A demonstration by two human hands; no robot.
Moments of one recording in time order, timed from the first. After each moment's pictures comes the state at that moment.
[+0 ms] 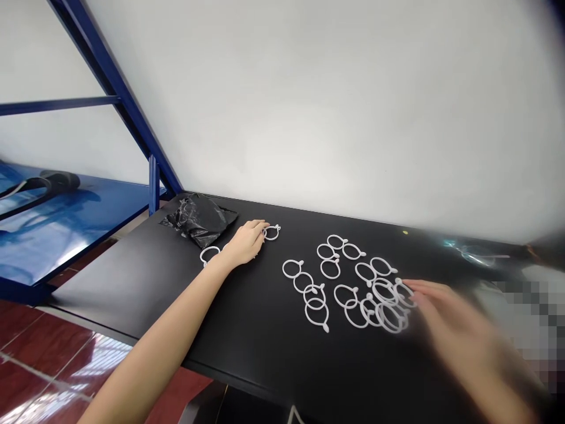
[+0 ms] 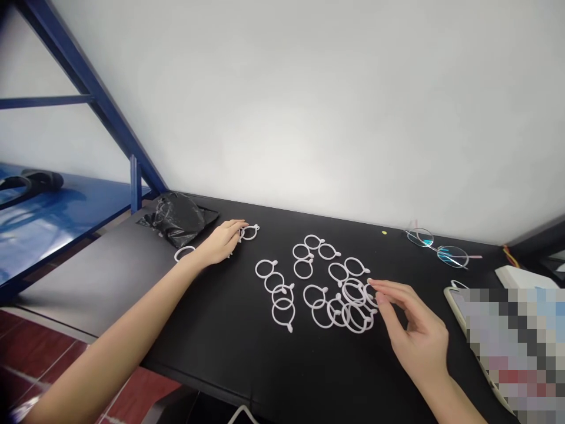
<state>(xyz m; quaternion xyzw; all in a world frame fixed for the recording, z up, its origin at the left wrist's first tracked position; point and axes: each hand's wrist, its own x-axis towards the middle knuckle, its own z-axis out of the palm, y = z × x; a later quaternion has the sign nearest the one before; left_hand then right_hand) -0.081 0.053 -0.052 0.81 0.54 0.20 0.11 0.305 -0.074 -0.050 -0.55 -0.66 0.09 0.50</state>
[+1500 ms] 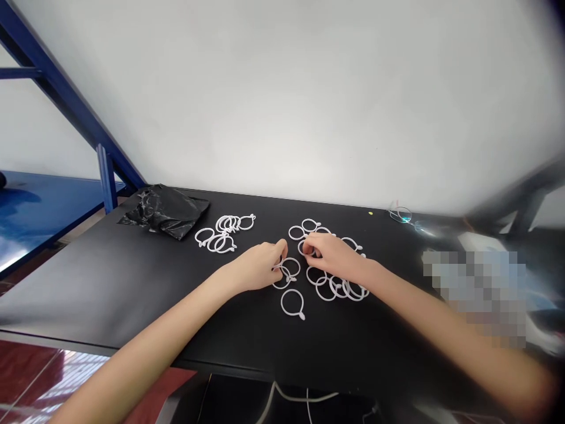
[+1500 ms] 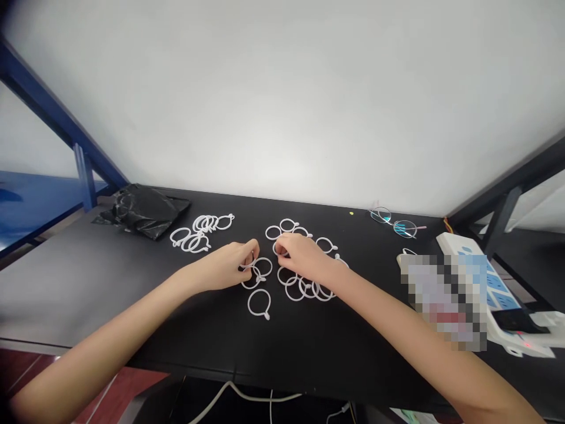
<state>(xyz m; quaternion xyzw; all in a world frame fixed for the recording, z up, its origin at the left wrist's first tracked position) 0.004 -0.011 -0.012 0.87 0.42 0.07 0.23 0.223 0.001 -0.009 -0.45 -0.87 0.19 0.11</state>
